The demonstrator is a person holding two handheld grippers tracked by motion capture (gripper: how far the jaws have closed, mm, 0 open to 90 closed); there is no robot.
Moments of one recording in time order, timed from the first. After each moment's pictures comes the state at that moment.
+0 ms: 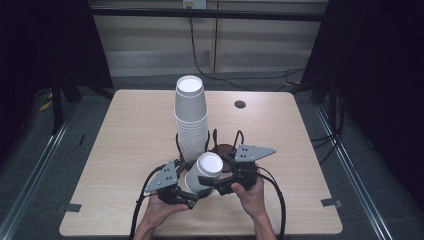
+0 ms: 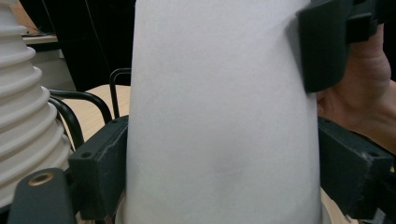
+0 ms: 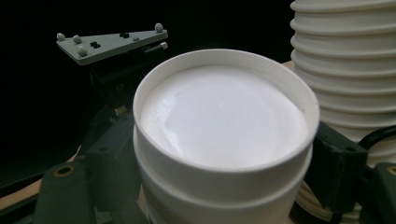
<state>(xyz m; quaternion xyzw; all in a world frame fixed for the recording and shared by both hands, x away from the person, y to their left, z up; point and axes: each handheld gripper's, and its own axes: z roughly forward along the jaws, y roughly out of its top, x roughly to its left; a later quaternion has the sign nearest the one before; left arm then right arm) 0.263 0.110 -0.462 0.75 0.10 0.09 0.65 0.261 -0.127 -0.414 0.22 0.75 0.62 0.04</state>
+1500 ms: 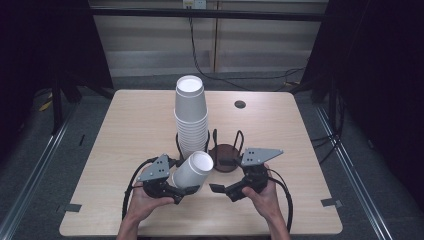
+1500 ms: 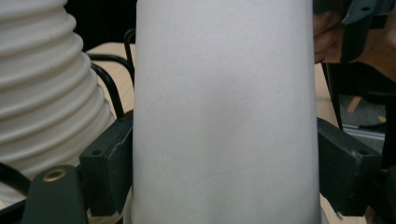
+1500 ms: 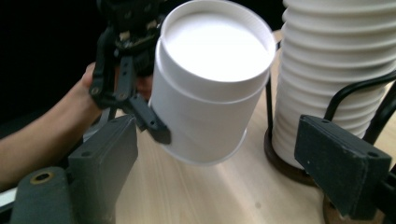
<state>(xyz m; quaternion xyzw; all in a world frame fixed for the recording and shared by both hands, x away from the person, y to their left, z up) 0.276 0.137 -0.442 0.81 0.10 0.08 0.57 0.252 -0.149 -0.410 0.22 0.79 0.56 0.05</state>
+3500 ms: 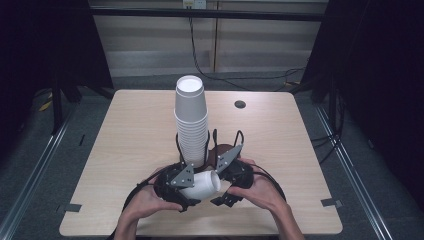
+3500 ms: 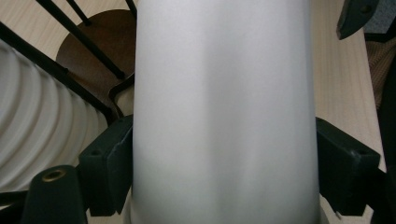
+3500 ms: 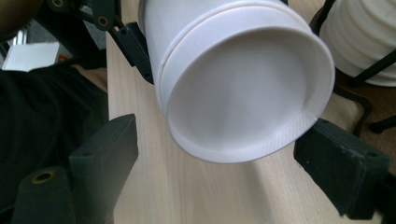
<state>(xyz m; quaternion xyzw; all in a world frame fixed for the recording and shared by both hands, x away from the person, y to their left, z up) 0.273 0.099 -0.443 0.94 0.01 0.08 0.34 0.276 -0.117 -0.426 0.15 0.94 0.32 -0.03</state>
